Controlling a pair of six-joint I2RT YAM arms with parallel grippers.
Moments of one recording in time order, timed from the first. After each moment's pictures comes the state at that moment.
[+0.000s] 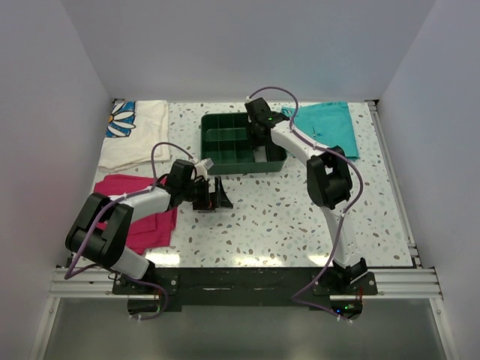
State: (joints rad) left arm -0.40 1.52 0.65 0.01 0.56 -0.50; right arm 0.51 2.30 1.99 -0.61 0.12 0.28
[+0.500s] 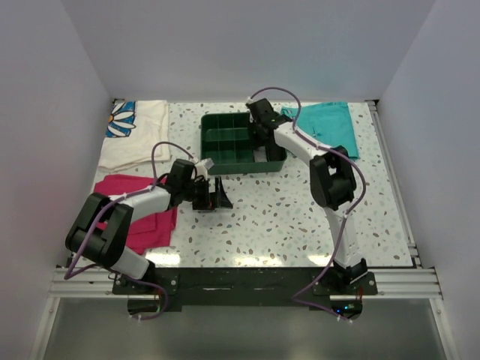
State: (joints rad) left arm -0.40 1.51 0.65 -0.01 0.56 -0.49; right arm 0.51 2.27 1.92 -0.54 0.08 0.24
